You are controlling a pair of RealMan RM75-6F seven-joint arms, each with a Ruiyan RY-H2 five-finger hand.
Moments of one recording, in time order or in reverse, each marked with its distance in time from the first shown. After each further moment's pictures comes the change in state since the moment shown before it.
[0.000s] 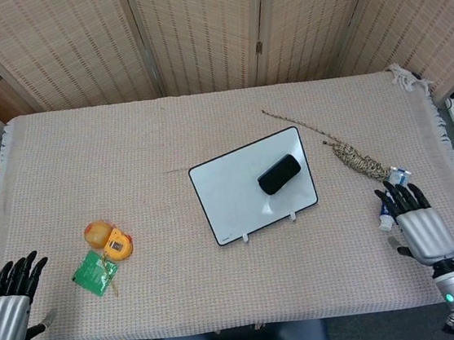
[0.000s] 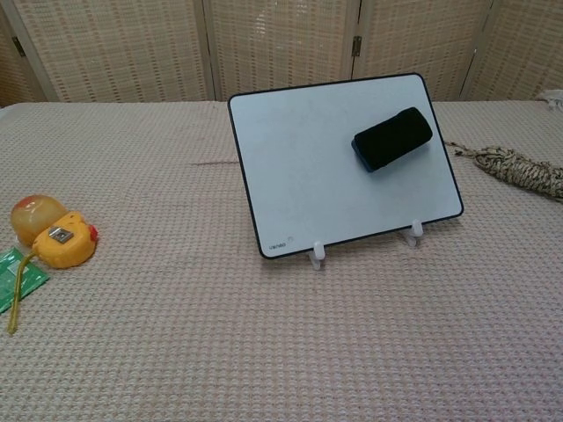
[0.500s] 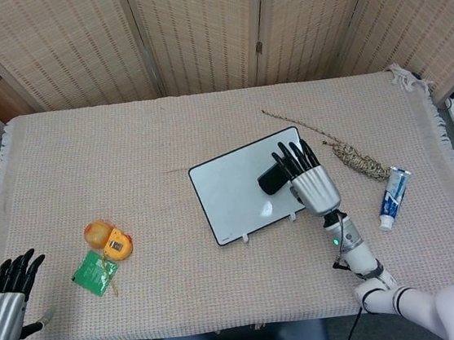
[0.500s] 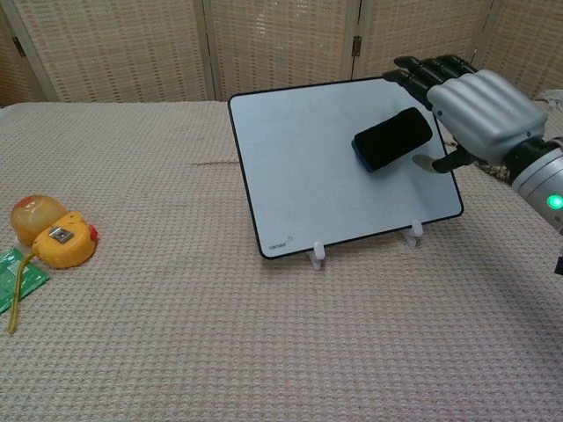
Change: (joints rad) left arm -0.019 0.028 -0.005 0.010 -0.014 -0.030 -0.094; right arm 0.379 -0.727 0.247 0.852 -0.164 -0.011 0.079
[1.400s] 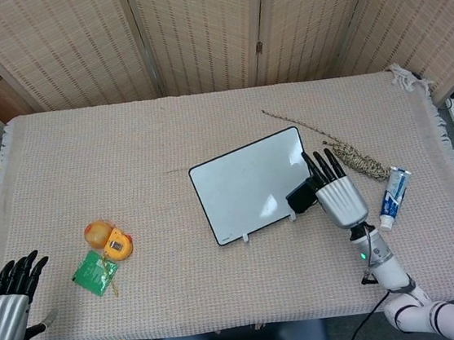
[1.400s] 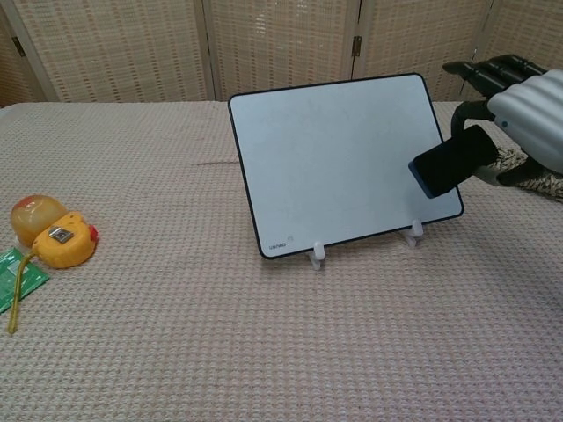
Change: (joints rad) left arm 0.008 -0.011 0.006 -0.007 0.015 0.013 0.032; right arm -0.099 0.112 -0.025 -0.121 -0.059 0.033 -0.150
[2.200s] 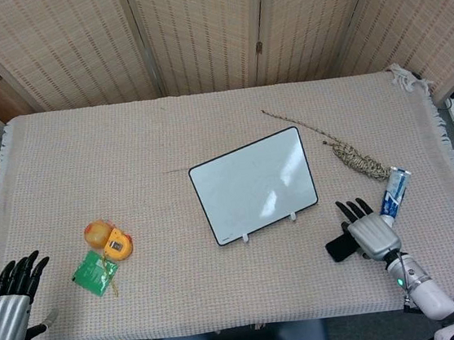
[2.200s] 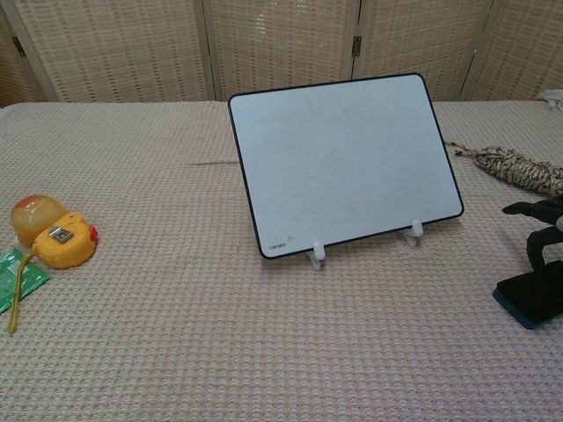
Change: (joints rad) left arm 0.002 -0.004 0.002 -0.002 0.005 0.005 0.011; right arm -0.101 0.372 -0.194 -0.454 0.264 -0.389 -0.065
